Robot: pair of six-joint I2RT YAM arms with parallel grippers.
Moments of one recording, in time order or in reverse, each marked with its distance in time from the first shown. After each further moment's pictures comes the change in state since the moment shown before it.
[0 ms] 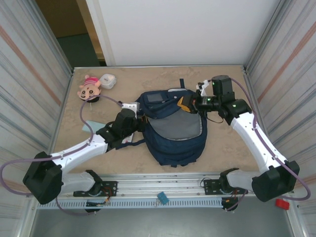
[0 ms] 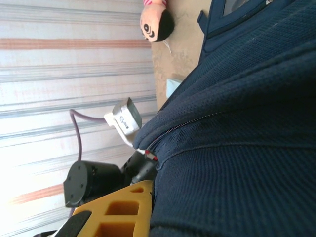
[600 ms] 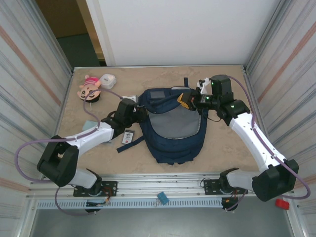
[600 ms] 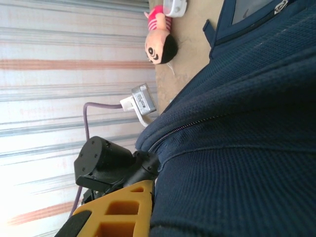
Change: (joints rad) left arm 0.126 0.197 0.117 -0.013 0.068 -0.004; right arm 0.014 -0.006 -0.039 0.116 0.101 0.055
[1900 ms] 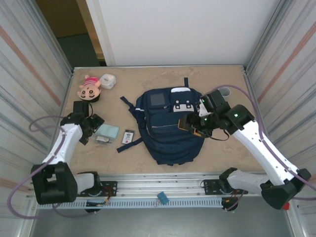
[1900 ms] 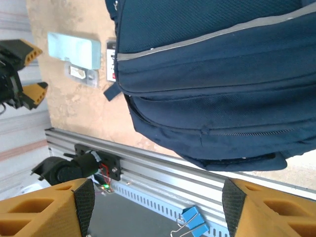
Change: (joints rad) left arm 0.634 -0.208 0.028 -0.767 -0.016 -0.274; right arm 0.245 -0.071 0.117 -0.665 0.311 -0.274
